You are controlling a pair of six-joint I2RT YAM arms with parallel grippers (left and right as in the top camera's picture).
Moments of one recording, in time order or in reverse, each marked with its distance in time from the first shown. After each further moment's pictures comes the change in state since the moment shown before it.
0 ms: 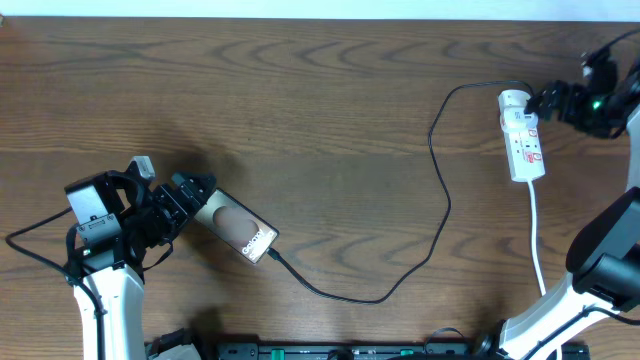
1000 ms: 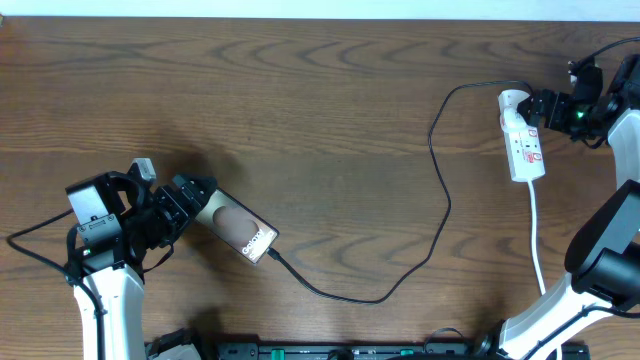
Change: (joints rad) left arm 0.000 0.000 0.000 -0.023 0.000 0.000; right arm 0.013 0.000 -0.122 0.238 0.011 0.005
